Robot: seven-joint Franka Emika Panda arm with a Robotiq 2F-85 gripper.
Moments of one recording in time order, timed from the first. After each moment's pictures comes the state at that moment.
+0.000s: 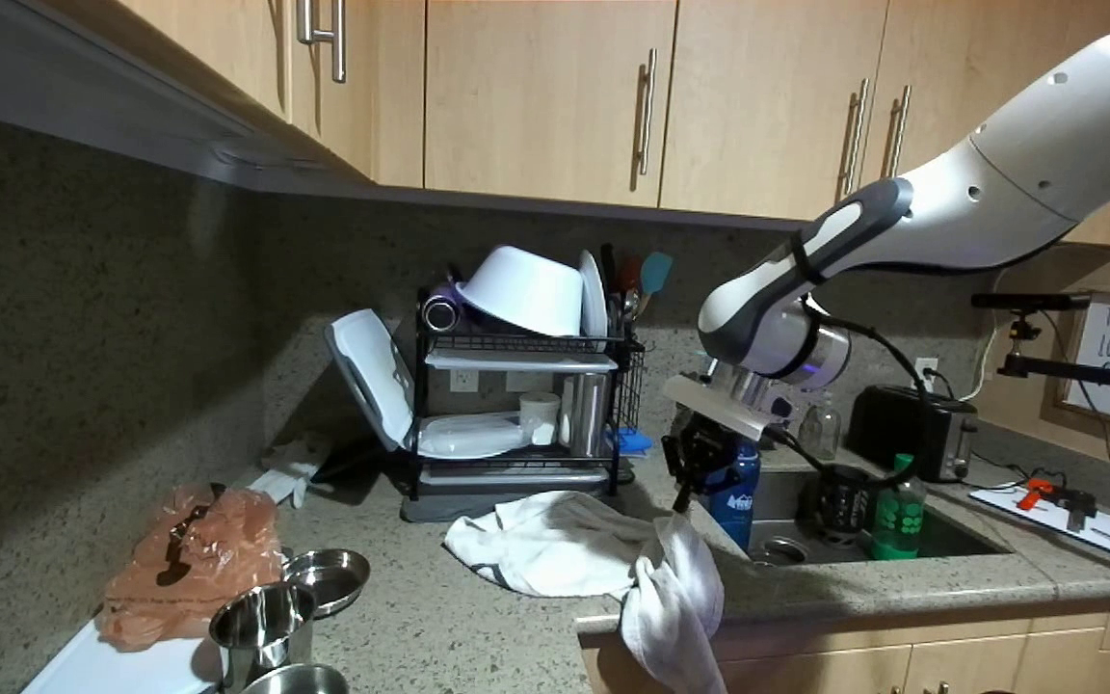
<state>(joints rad) -0.21 -0.12 -0.22 -2.46 0.40 2.43 0.81</state>
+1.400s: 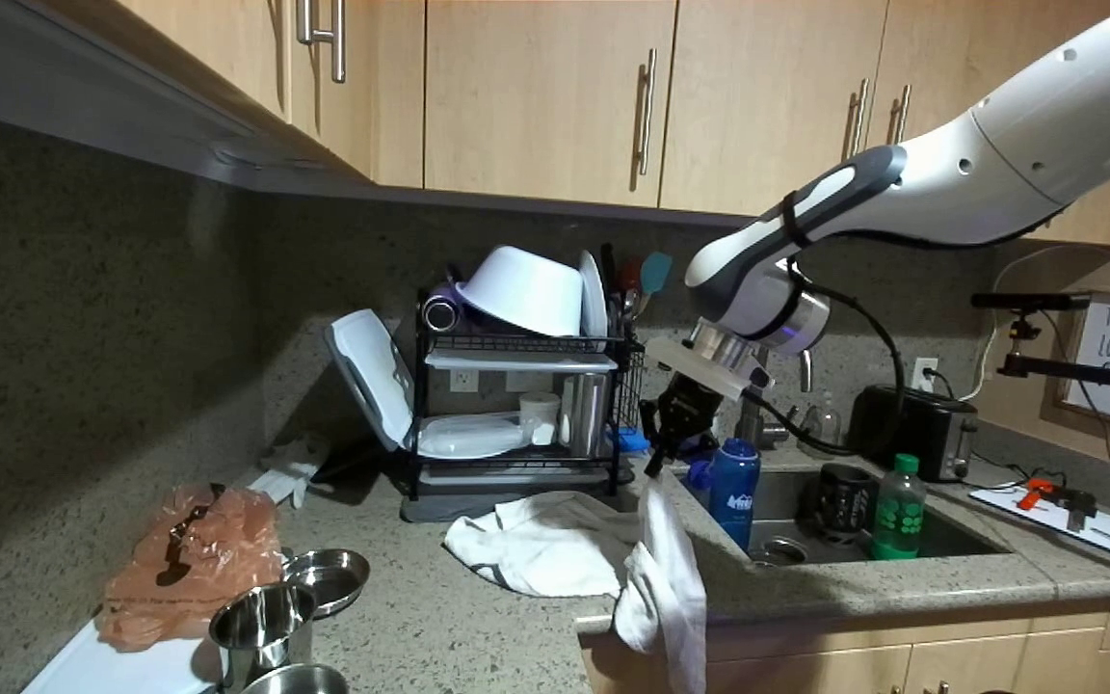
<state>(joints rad) -0.19 -0.12 -0.21 -2.34 0.49 2.33 0.77</state>
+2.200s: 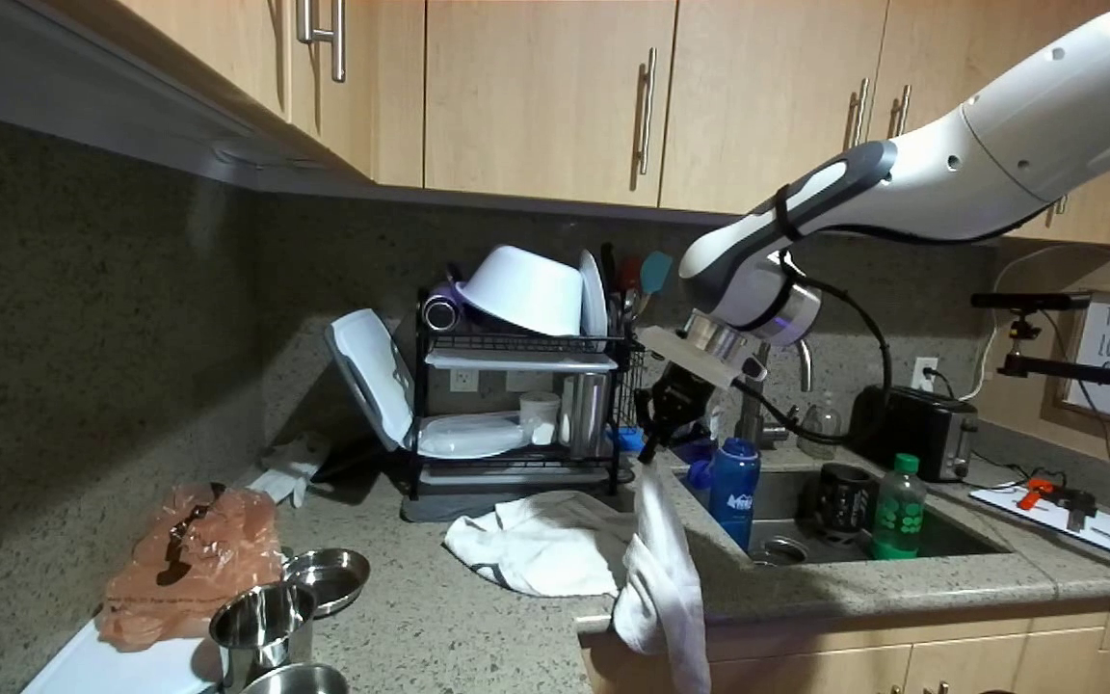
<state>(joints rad) -0.19 -0.09 -0.21 -2.29 0.49 2.33 0.78</state>
